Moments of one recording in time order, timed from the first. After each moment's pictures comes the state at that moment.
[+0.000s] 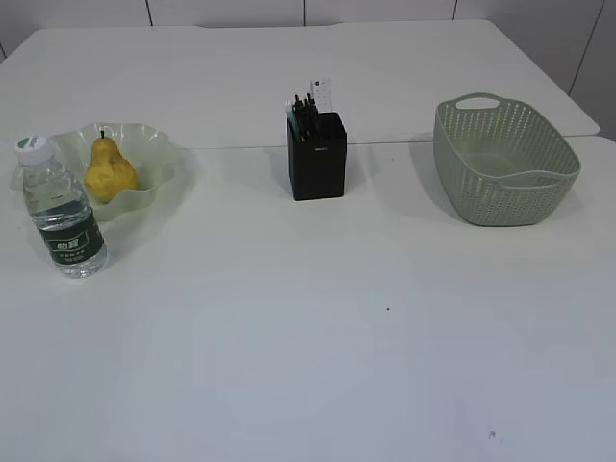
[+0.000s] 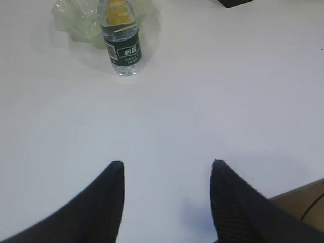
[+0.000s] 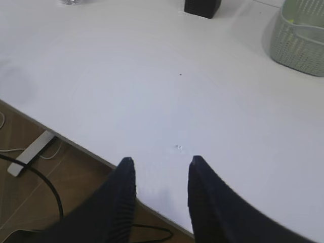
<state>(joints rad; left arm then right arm) -0.07 0.00 -0.51 -0.13 1.12 0.15 0.25 -0.02 -0.49 0.22 1.17 -0.28</state>
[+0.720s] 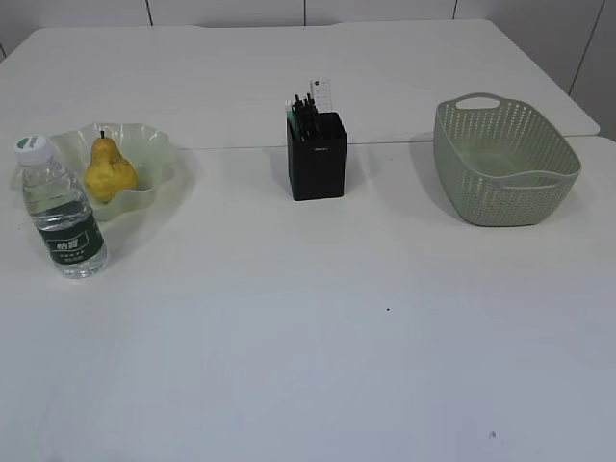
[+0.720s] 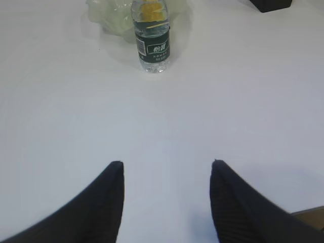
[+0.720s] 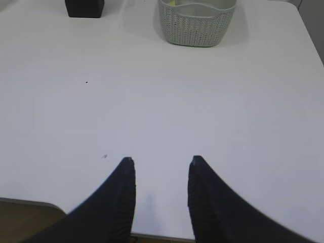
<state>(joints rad) 0.07 0.00 -0.51 -0.15 1.12 0.15 -0.18 -0.02 -0.49 0.22 1.17 -0.28</state>
